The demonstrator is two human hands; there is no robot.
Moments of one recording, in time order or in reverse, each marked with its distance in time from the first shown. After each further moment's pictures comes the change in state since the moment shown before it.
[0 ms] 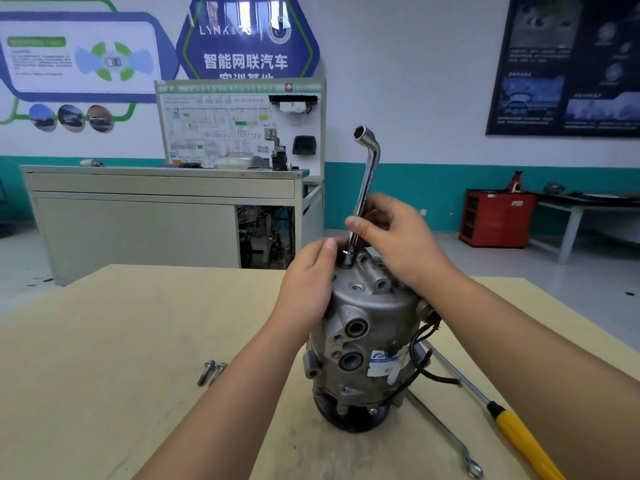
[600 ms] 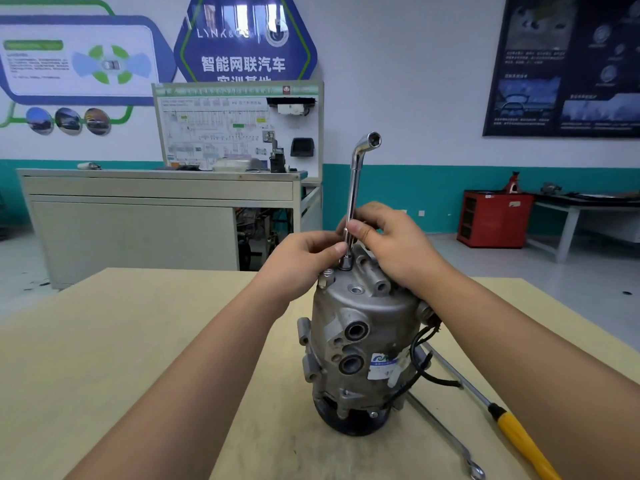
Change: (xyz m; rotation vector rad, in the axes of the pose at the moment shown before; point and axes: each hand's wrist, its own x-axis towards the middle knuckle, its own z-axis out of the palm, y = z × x) left_hand 0.030 0.011 -0.024 0.101 -0.279 -0.088; right_hand 0.002 -0.004 -0.001 -0.135 -0.122 -0.008
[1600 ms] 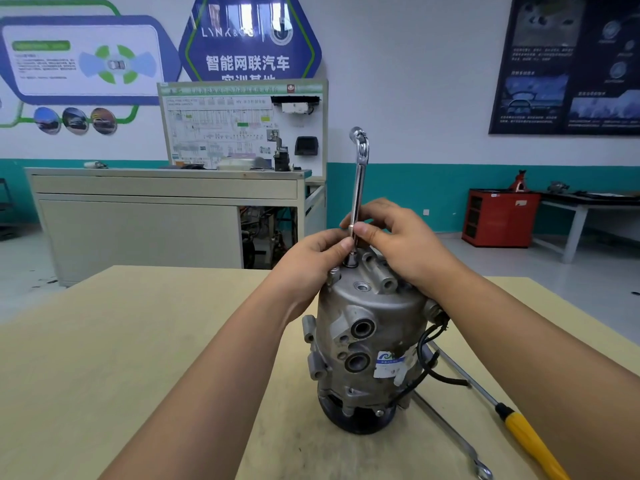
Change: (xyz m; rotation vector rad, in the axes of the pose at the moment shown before) left_hand -0.002 -0.005 0.012 -0.285 -0.021 -0.092; right_hand -0.002 0.001 0.000 0.037 -0.016 0.014
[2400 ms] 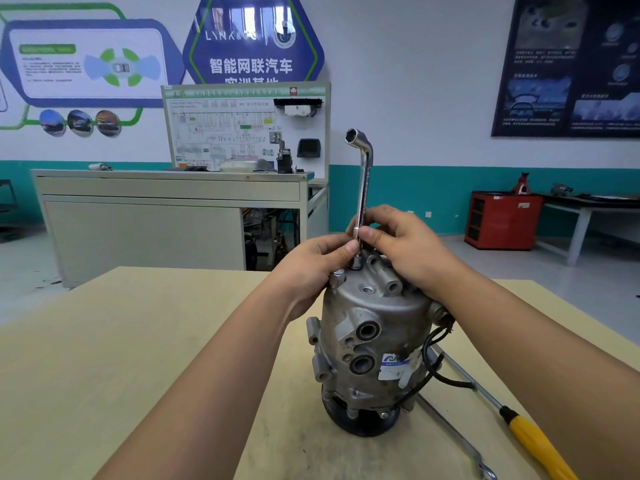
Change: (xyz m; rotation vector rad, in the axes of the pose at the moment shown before) left_hand 0.003 0.002 -0.004 -0.134 -0.097 -0.038; right_hand 0.000 0.003 -0.001 0.058 -0.031 0.058
